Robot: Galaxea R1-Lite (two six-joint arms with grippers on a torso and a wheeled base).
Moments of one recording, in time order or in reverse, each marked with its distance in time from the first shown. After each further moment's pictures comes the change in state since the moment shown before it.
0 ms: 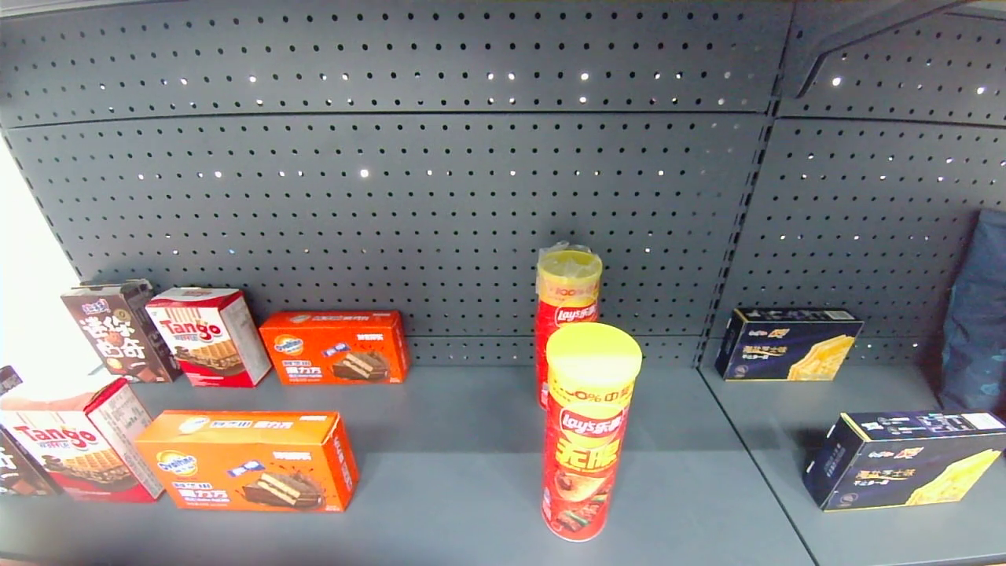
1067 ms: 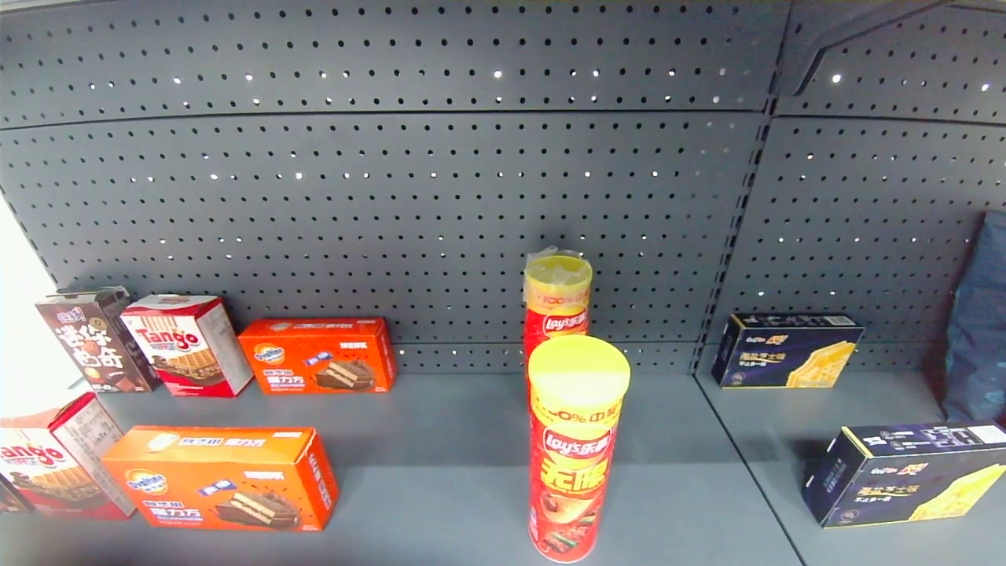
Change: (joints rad) left arm 0.000 0.000 0.000 0.000 0.029 -0.004; right arm 0.000 0.000 0.000 0.000 0.000 0.000
